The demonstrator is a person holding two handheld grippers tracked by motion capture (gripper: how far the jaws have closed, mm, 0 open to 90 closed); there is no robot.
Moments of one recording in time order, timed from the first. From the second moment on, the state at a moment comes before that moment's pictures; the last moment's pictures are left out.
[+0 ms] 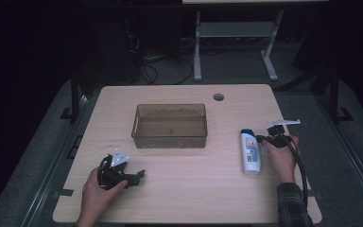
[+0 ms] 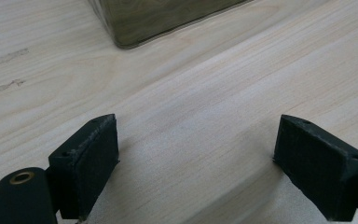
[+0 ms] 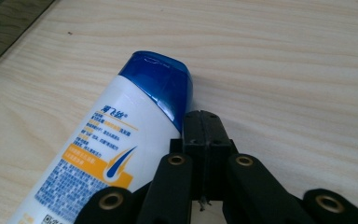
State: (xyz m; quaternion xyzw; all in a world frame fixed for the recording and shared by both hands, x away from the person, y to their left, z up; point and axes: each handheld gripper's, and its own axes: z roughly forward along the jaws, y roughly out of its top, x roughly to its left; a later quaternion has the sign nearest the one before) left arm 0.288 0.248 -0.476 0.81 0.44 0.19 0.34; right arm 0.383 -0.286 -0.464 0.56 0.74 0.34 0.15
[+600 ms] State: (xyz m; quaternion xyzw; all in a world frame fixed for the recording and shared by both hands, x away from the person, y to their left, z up) left arm 0.288 0.248 -0.476 0.81 0.44 0.19 0.35; right arm 0.381 -0.261 -0.455 0.53 0.76 0.35 0.14
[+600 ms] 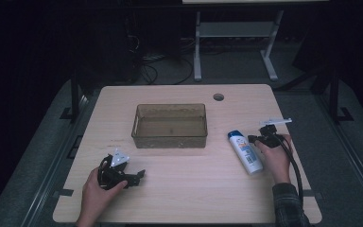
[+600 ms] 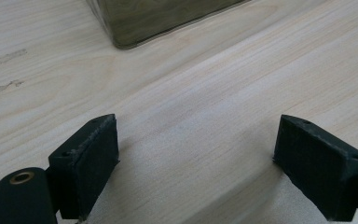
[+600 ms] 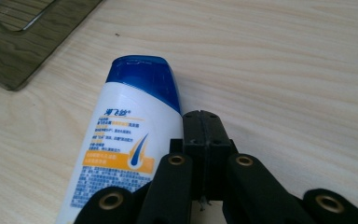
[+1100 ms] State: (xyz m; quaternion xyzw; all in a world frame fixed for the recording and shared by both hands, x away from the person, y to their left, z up) left arm 0.287 0.248 -0.476 0.81 0.44 0.19 0.35; right arm 0.377 -0.253 -0.446 0.51 0.77 0.36 0.15
